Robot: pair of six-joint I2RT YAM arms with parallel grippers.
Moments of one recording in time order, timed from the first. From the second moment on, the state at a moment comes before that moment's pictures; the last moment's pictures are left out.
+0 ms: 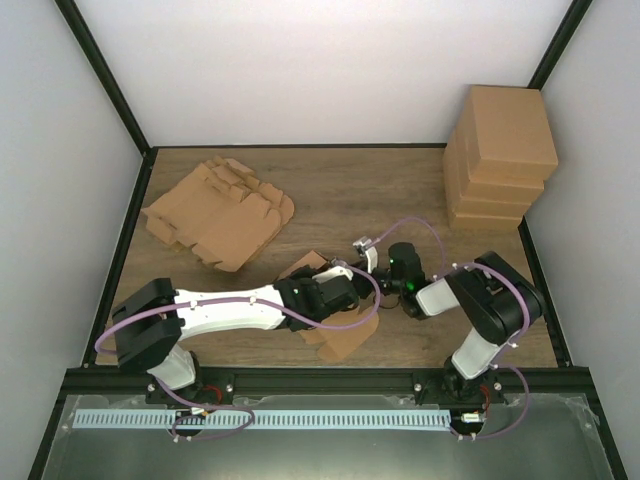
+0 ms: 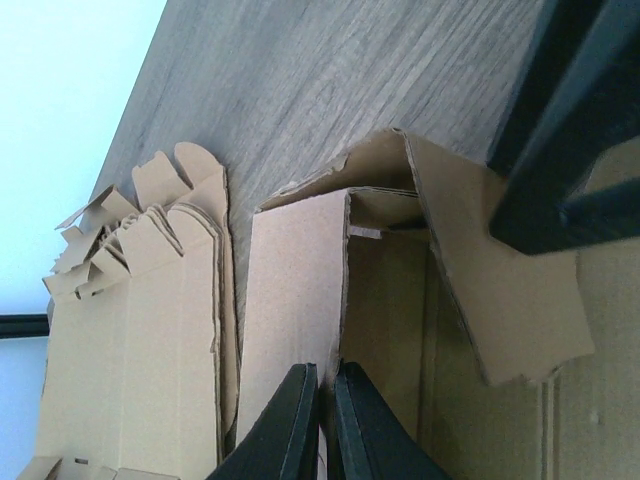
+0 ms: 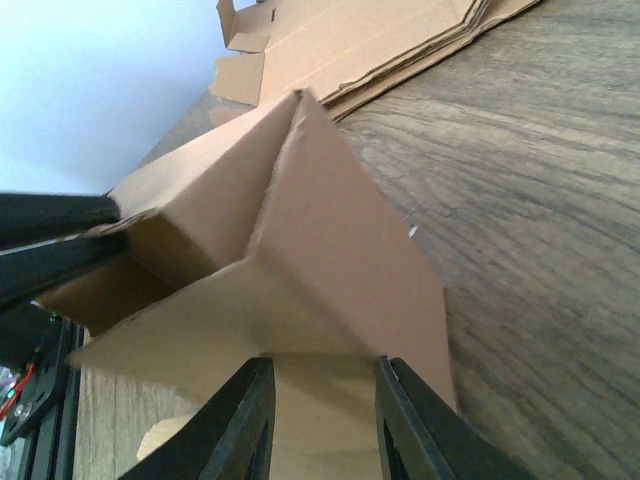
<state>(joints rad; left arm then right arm) -1.21 1.60 1.01 -0.54 -0.82 -0.01 0.51 1.67 0.40 0.87 -0.71 0.37</state>
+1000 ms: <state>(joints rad) -1.22 1.62 1.01 -0.55 -0.84 -0.02 0.62 1.58 0.32 0.93 -0.54 0.25</state>
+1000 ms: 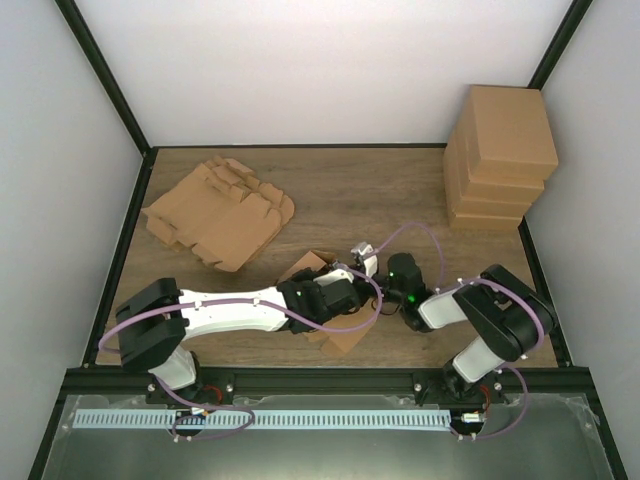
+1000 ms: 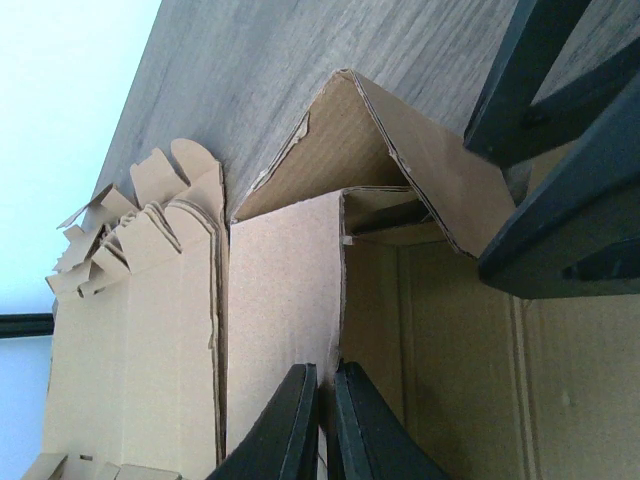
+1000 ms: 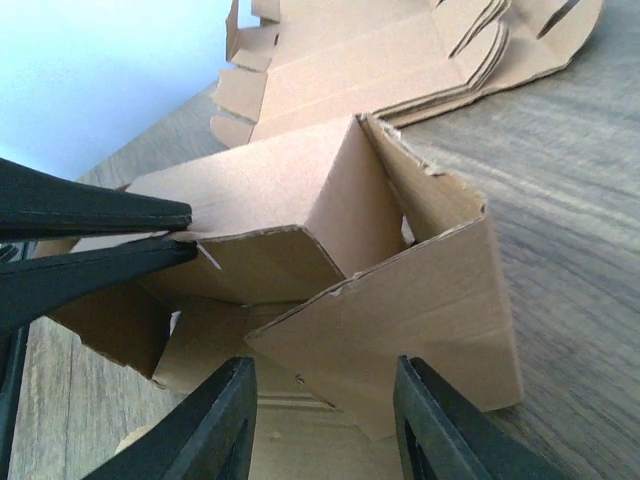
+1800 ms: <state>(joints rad) -1.22 1.62 1.01 -0.55 -0.84 -0.02 0.42 1.81 0.48 1.11 -0.93 0.33</state>
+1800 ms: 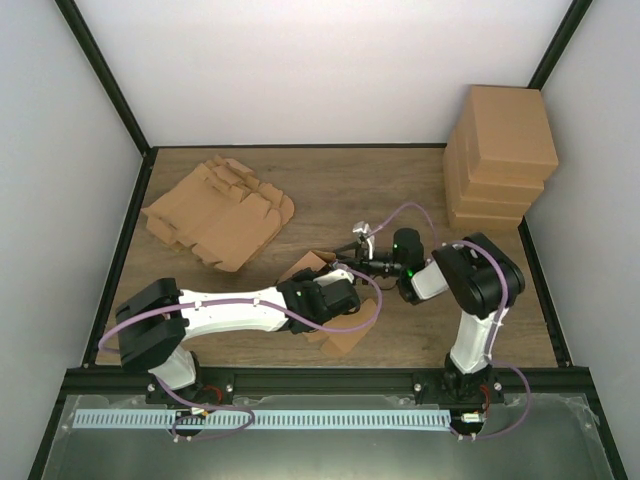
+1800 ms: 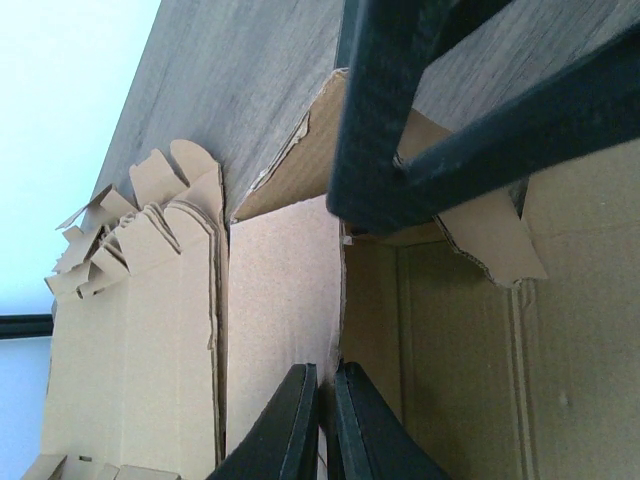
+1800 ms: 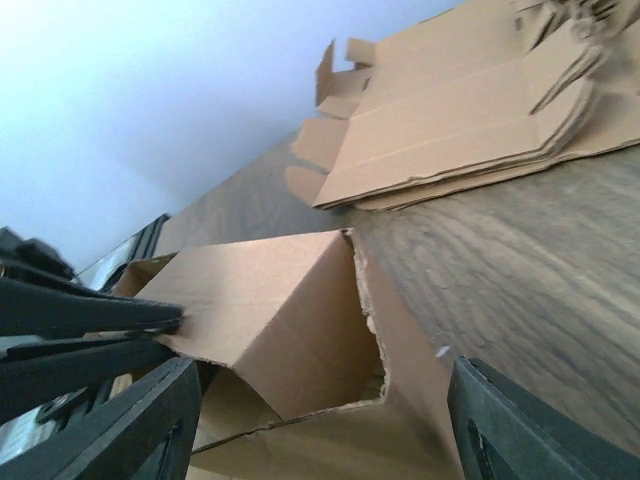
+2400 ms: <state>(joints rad) -1.22 1.62 1.01 -0.56 -0.83 -0.02 0.49 1.86 0.46 1.15 -1.03 0.30</state>
